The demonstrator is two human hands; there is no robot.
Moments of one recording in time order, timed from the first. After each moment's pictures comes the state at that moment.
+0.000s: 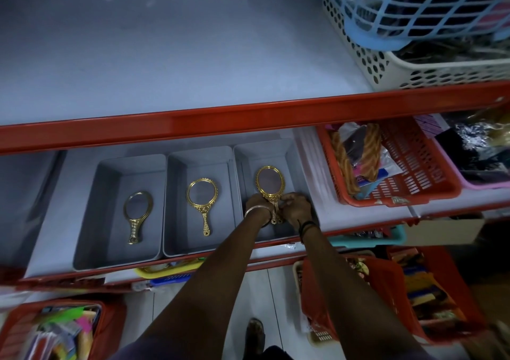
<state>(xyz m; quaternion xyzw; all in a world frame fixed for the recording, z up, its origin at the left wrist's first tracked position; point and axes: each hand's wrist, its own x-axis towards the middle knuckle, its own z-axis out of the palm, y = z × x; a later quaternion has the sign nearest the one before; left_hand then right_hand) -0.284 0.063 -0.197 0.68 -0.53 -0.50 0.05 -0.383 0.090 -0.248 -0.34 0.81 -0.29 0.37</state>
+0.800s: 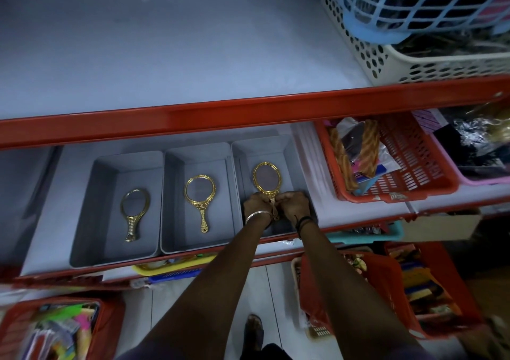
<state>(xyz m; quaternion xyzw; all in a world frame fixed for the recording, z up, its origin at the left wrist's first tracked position) -0.286 0.074 -0.215 0.70 -0.50 -0.49 0.15 -0.379 0.094 -0.234 -0.29 0.80 -0.31 0.42</state>
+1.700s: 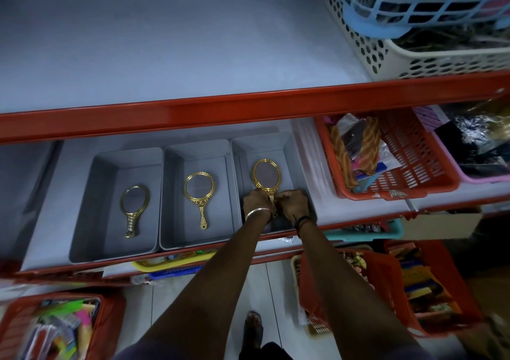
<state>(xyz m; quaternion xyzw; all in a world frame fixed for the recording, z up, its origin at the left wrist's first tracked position) -0.288 0.071 -0.224 0.69 -0.58 -0.42 0.12 -0.375 0.097 -0.233 -0.36 0.80 -0.29 0.38</state>
